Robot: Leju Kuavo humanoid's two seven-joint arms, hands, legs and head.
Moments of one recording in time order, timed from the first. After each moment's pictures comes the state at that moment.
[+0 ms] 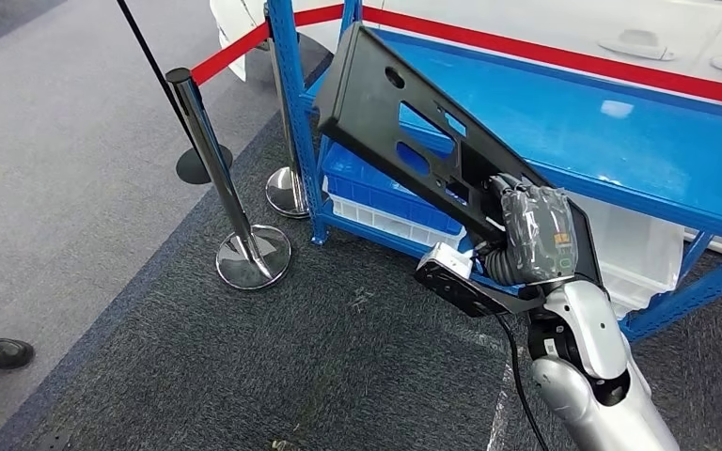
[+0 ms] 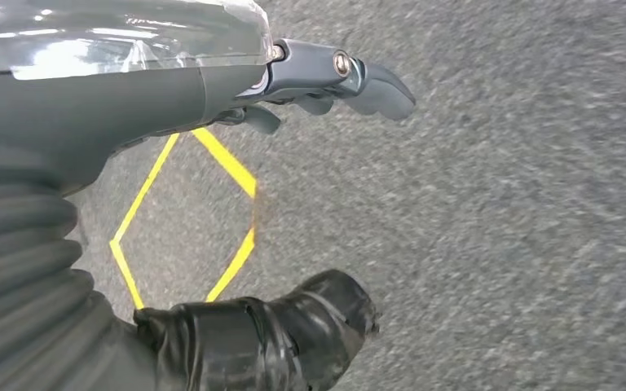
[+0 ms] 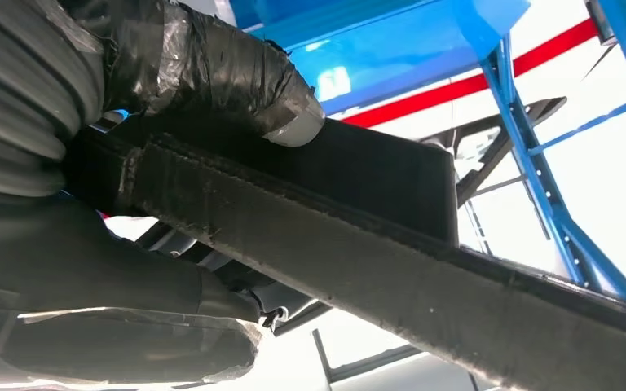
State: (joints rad) left arm -0.14 0.20 1.21 -0.24 -1.08 0.11 0.13; right arm -0.34 -0.25 0.49 -1.75 1.02 -0.03 0.15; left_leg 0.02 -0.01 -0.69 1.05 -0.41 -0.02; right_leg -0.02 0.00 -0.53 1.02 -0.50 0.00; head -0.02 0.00
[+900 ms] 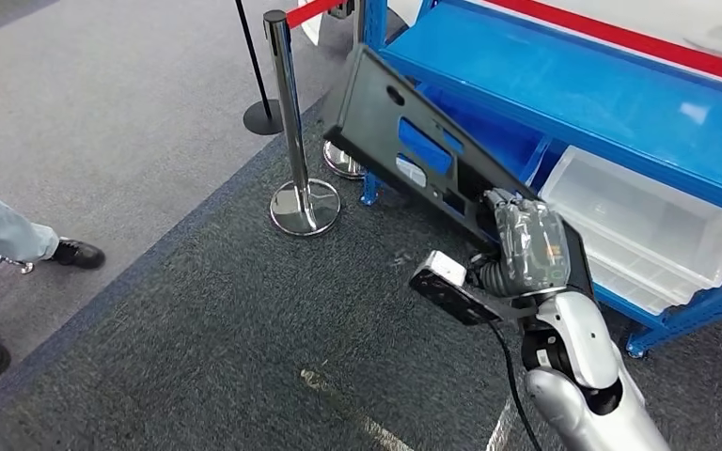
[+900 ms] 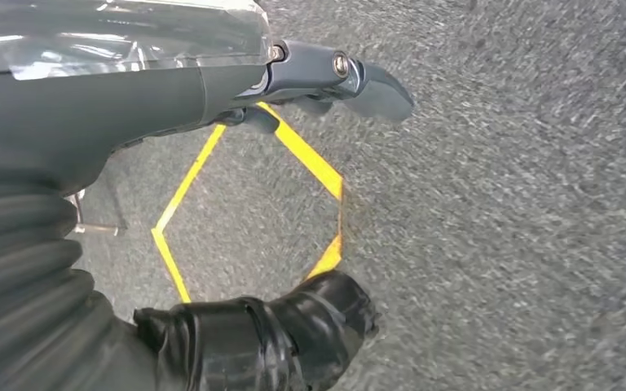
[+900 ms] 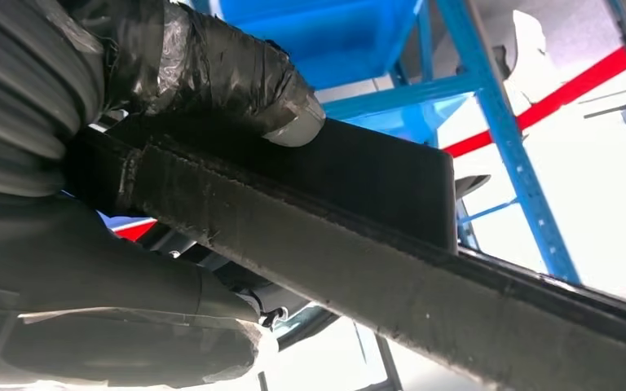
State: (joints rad) left arm -0.13 0.21 1.21 -0.24 -1.14 0.04 0.05; right arm -0.28 -0.28 0.48 -1.77 1.02 -0.03 0.20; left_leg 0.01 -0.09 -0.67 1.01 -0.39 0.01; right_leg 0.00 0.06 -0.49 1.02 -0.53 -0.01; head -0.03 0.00
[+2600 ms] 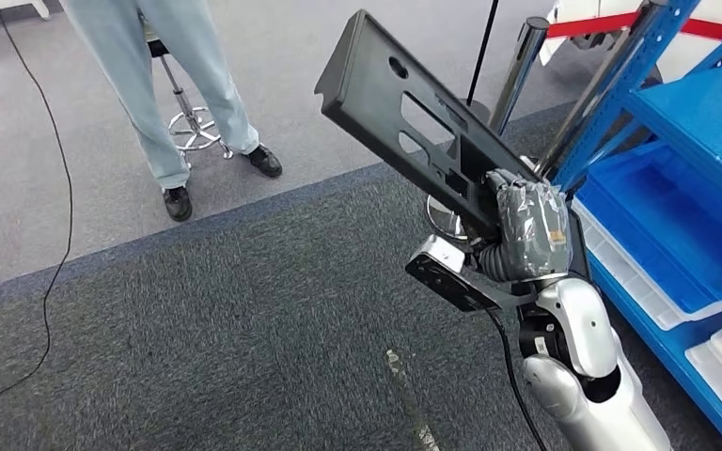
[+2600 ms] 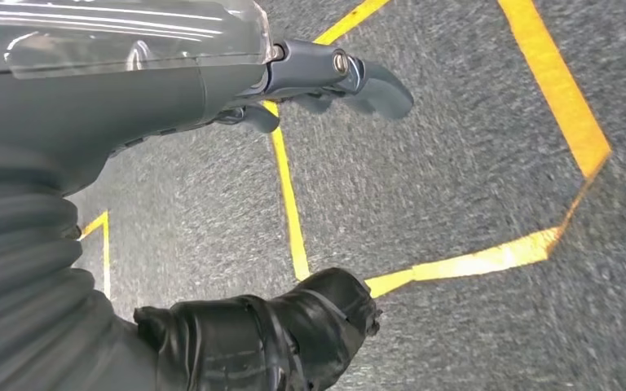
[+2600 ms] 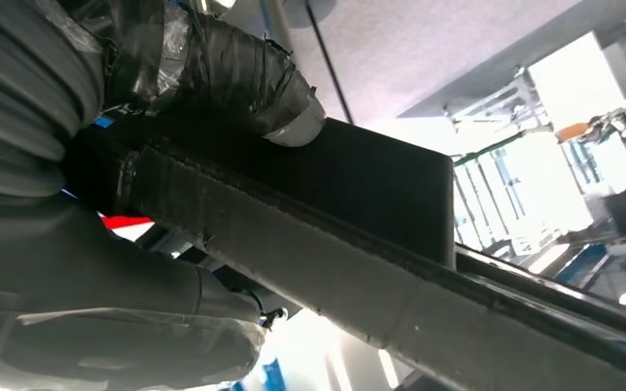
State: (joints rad) left arm -0.13 0.25 1.20 -0.22 -1.15 -0.06 0.05; right arm -0.32 -0.26 0.48 -1.79 1.07 -0.04 0.21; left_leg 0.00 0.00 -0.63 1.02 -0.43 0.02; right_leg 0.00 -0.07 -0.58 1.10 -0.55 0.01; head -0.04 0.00
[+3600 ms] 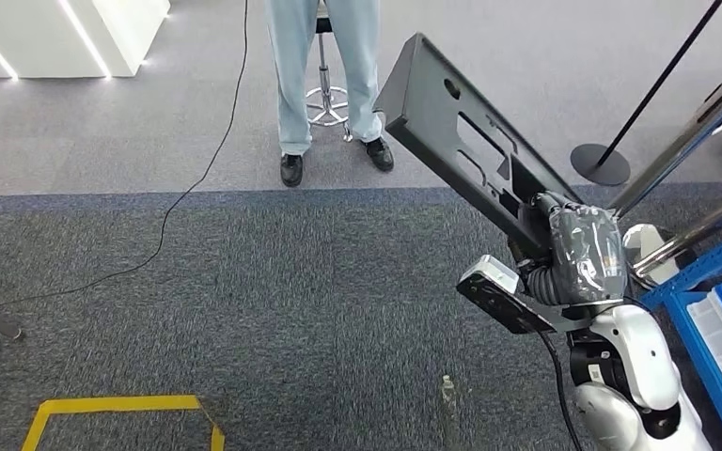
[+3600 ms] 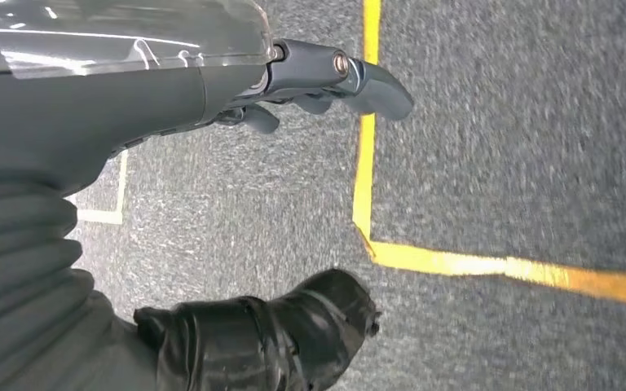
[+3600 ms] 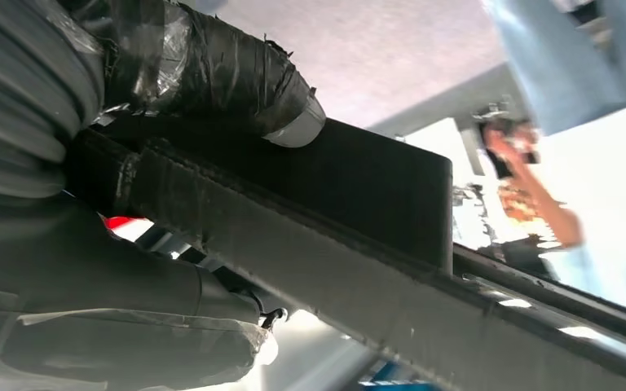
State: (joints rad) left arm -0.11 0.23 1.20 -0.22 -1.14 -0.07 0.02; right arm -0.16 -0.38 0.33 -1.93 1.00 0.00 0.20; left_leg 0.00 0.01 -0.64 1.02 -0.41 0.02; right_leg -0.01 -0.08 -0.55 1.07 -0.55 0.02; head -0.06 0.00
